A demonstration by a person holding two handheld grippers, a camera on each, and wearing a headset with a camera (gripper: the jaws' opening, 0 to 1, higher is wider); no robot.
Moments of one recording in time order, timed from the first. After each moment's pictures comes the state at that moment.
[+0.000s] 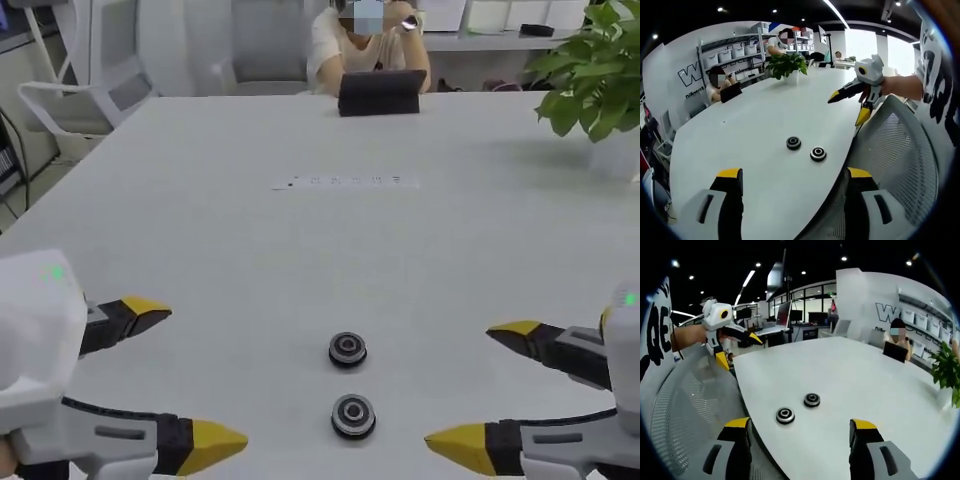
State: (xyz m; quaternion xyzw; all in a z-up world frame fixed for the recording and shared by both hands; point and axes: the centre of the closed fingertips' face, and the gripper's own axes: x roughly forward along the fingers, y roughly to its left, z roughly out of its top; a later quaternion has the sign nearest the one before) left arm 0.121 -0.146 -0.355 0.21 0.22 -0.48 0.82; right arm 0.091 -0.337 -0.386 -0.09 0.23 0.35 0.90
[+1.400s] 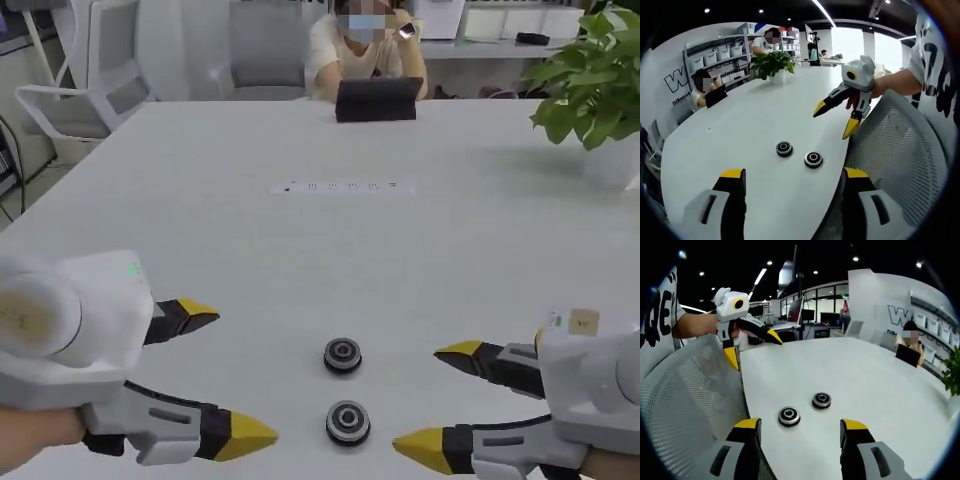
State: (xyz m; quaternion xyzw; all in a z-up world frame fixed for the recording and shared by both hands) left arm 0.131 -0.183 -0.374 0.22 0.22 -0.53 0.79; right arm 0.104 -0.312 -0.415 -0.11 0.23 0.40 0.88
